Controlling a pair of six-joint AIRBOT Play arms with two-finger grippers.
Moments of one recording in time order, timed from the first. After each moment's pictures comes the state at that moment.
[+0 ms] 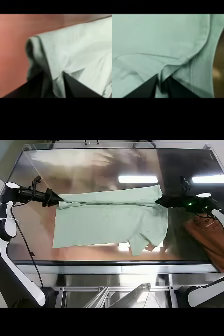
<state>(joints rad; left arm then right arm) 0.36 -2.29 2.04 0.72 -1.52 -1.17 -0.22 -1.82 1.23 -0.42 0.91 0.64</state>
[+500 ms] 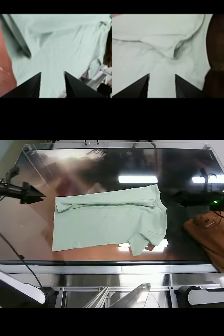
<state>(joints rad) 0.50 -1.95 1.85 0.75 -1.73 -1.17 -0.40 -1.57 1.17 -0.59 1.21 0.79</state>
